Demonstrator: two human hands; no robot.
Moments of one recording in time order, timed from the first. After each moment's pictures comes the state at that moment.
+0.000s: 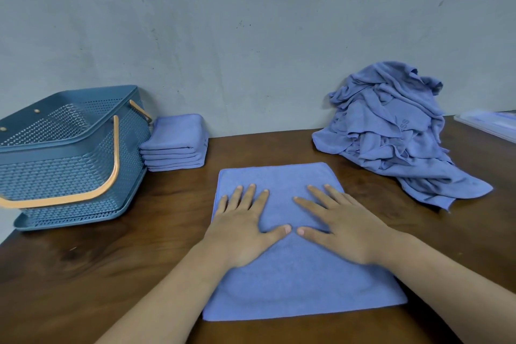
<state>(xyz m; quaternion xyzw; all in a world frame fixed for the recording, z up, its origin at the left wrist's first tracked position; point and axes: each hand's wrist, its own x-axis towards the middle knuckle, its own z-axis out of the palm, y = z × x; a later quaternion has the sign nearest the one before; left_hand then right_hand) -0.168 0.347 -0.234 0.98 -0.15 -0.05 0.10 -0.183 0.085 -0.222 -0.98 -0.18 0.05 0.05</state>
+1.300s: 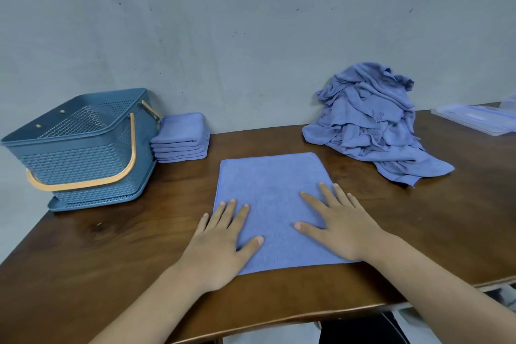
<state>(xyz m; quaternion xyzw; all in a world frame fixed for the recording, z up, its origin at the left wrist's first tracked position) -0.271 0.384 -0.232 0.98 -0.15 -0.06 0.09 -0.253 0.083 -0.226 -0.99 -0.09 0.06 0.08</state>
